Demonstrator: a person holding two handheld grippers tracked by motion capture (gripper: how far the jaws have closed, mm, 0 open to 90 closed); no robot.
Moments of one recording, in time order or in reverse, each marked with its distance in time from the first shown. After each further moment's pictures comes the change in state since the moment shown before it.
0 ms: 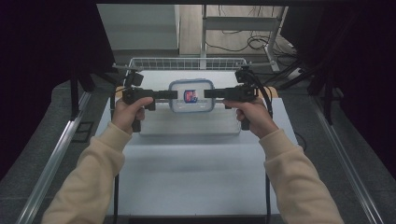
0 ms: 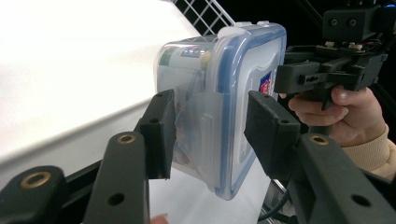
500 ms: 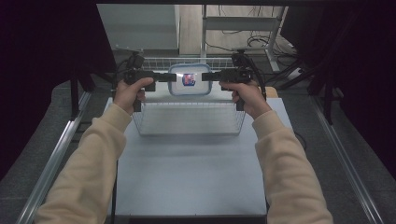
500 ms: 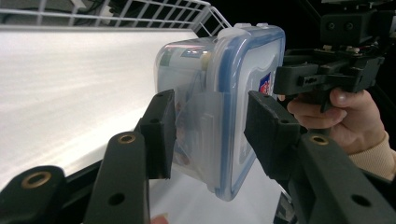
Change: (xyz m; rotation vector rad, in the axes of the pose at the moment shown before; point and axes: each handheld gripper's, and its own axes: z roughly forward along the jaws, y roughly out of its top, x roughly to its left) left arm 0.029 0.043 0.008 0.007 0.031 -0.016; right arm -0.029 0.043 0.026 -0.009 0.016 0.035
